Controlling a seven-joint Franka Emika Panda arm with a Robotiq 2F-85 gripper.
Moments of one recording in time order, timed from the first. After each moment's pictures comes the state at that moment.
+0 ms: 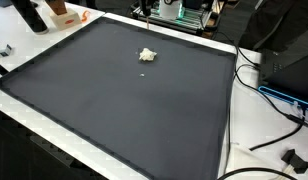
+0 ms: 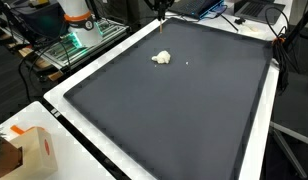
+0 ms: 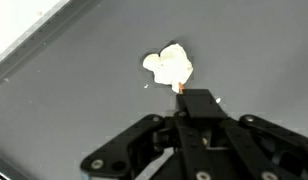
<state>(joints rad) 0.03 -0.16 0.11 -2.39 0.06 2.24 0.73</state>
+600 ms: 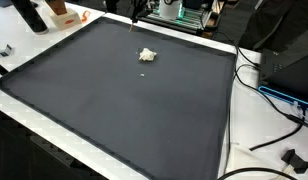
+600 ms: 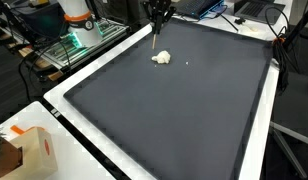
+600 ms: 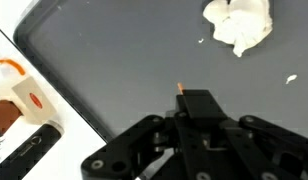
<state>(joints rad) 0.03 -0.08 0.19 -2.41 -0.57 2.26 1.14</state>
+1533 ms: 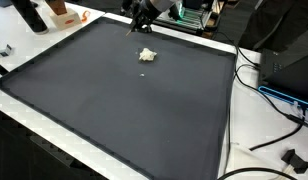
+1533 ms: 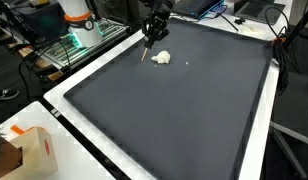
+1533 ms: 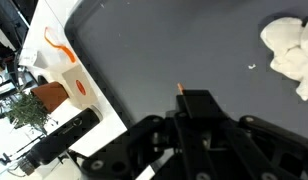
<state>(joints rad) 0.13 0.15 0.18 -2.34 -0.83 2.03 1.37</state>
